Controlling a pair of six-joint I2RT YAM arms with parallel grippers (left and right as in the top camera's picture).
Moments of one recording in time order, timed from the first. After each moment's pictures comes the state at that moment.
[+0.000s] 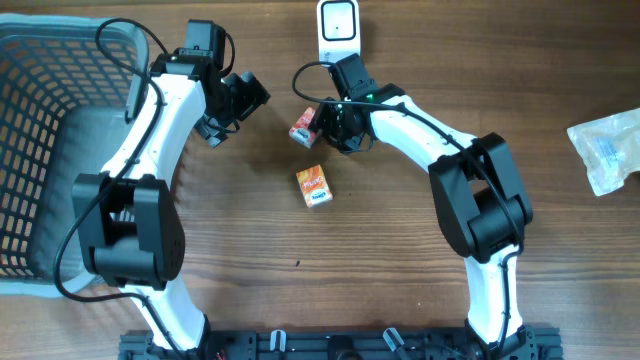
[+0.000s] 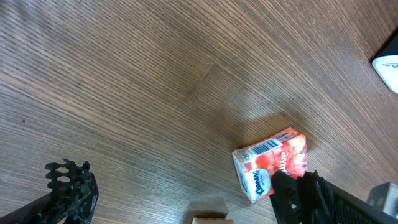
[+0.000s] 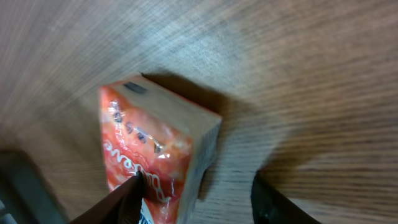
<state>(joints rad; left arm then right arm) -0.12 1.95 1.57 -0.92 0.16 -0.79 0.49 2.20 1.56 -0.50 -0.31 0.97</state>
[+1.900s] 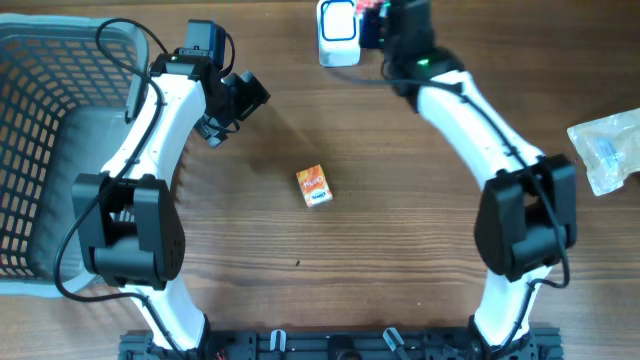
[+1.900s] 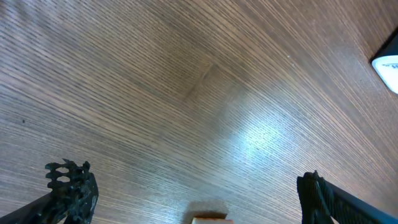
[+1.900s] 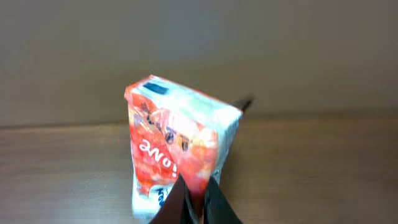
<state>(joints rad) -0.12 1.95 1.57 -0.92 0.16 -0.79 0.36 2.03 1.65 -0.08 0.22 0.24</state>
